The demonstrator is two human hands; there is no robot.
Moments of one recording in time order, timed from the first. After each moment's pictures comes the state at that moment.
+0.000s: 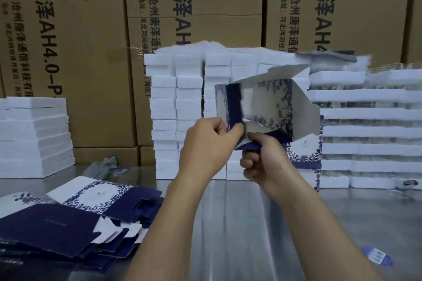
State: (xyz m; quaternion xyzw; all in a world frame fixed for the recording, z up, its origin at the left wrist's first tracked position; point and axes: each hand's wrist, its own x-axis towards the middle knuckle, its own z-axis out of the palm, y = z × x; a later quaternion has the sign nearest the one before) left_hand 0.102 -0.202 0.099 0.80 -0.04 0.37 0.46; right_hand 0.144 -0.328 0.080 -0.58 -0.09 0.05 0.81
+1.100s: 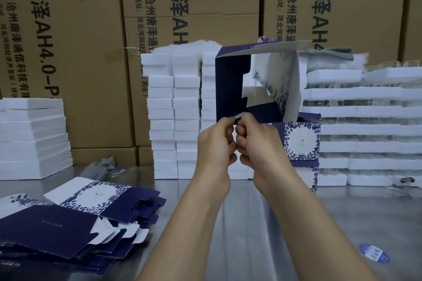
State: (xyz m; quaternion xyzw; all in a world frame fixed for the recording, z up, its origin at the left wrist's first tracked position) left_hand 0.113 -0.230 0.088 0.55 -0.05 0.19 0.81; right_hand 0.117 -0.314 0.100 -0.64 -0.15 -0.10 0.75
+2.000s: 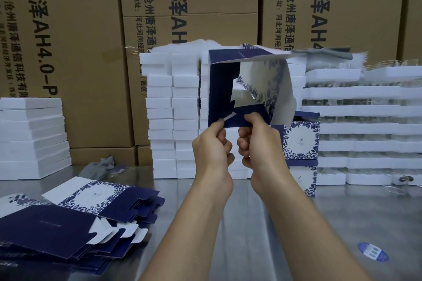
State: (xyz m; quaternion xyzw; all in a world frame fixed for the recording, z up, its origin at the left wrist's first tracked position) left_hand 0.118 -0.233 0.082 0.46 -0.01 0.22 0.86; right_hand 0.119 -0.314 0.098 -0.60 -0.09 -0.11 0.78
